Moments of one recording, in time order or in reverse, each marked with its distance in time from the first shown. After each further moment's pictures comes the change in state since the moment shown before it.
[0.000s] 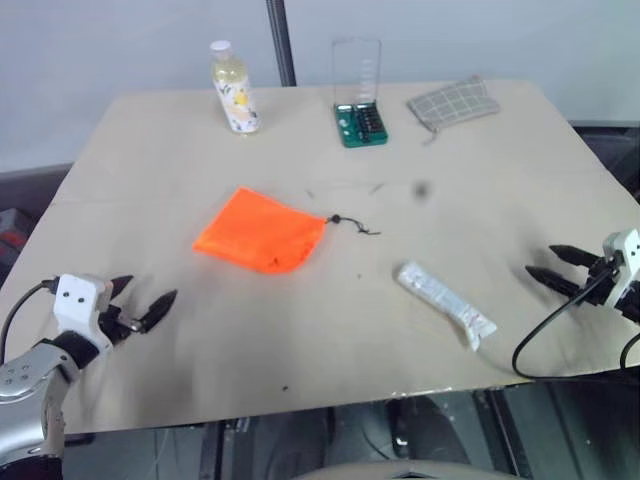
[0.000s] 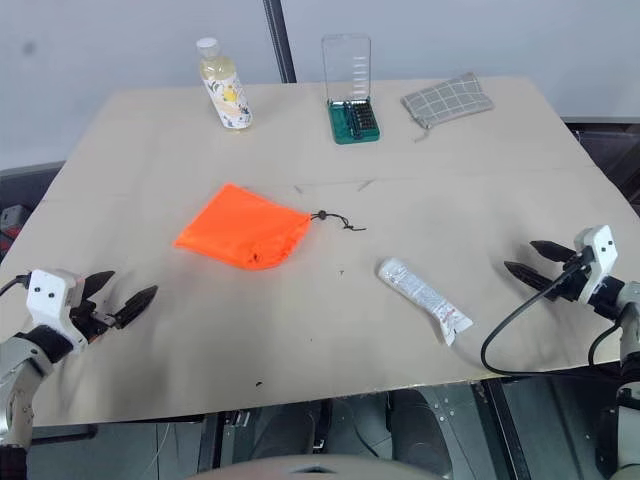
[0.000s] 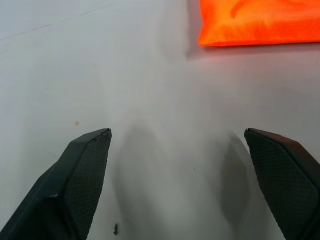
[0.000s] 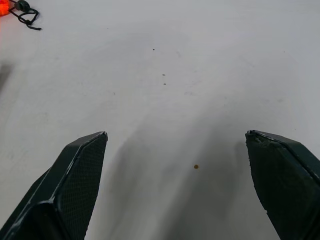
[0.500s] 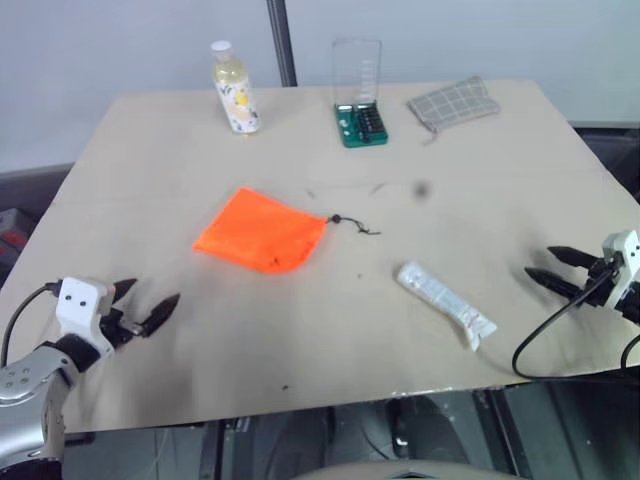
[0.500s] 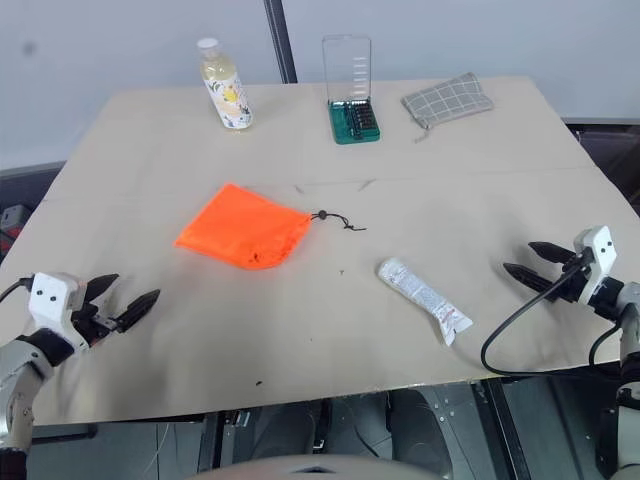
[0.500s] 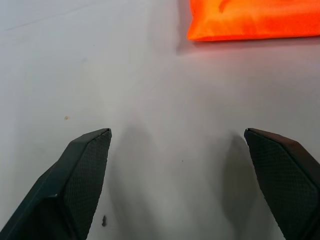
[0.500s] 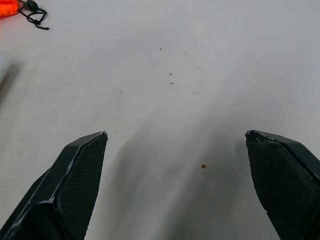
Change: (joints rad) left arm 0.020 -0.004 0.000 -0.012 -0.008 0.011 -0.023; right arm 0.000 0.000 0.000 0.000 0.000 0.003 0.022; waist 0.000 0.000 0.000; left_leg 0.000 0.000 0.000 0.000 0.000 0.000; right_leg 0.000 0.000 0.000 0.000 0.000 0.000
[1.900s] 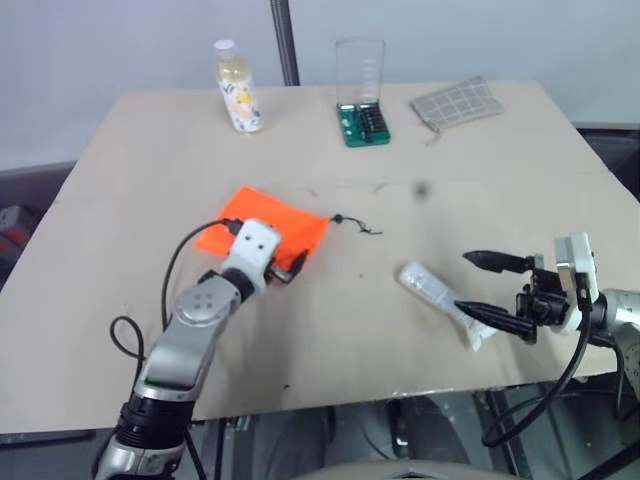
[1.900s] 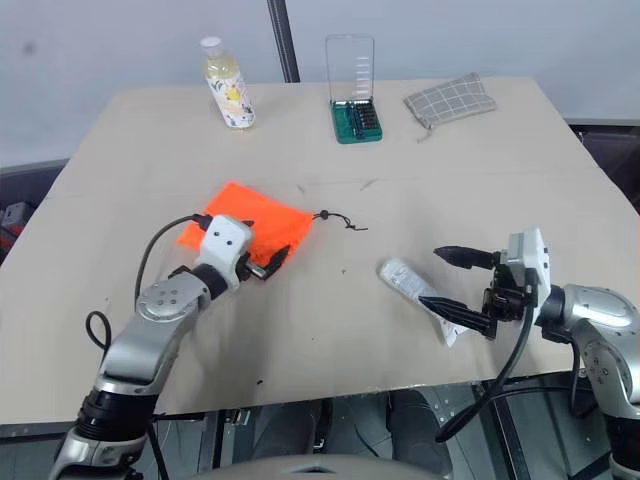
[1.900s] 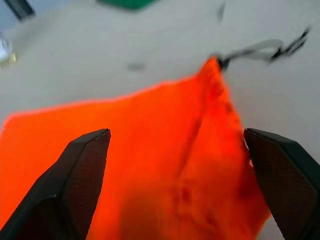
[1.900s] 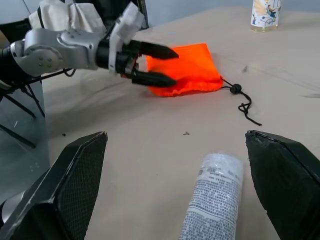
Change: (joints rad) left arm -0.327 -0.243 -0.547 -0.471 0.288 0.376 0.418; right arm 0.372 0.069 0.075 -1.167 0.336 0.459 -0.133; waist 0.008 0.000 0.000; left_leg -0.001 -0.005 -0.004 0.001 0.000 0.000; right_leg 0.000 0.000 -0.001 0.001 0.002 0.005
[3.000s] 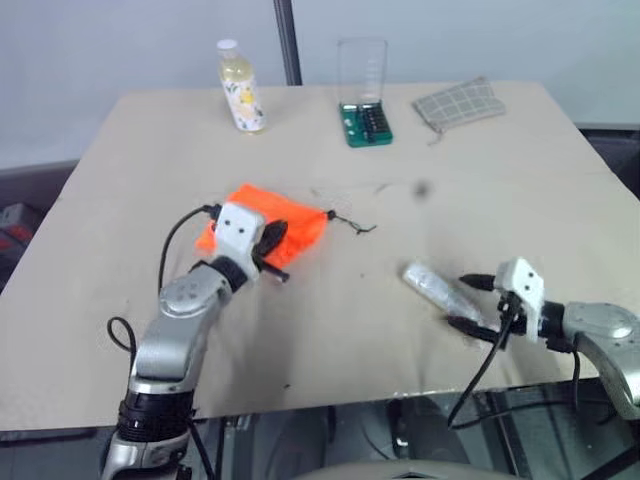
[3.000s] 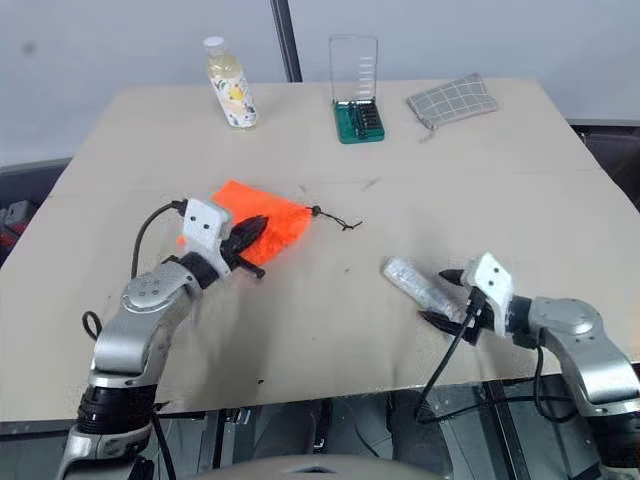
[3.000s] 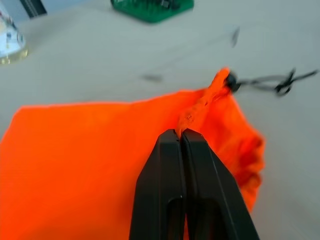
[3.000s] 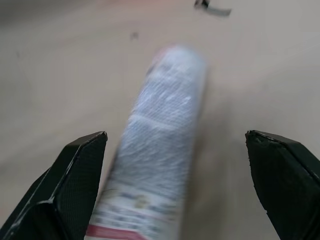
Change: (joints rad) left arm -0.028 -0.036 0.126 -0.042 -0.136 0.008 -0.067; right arm 0.002 -0.023 0.215 0.122 -0.370 -0.067 -0.189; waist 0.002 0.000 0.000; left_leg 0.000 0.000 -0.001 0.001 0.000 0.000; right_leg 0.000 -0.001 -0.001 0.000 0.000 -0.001
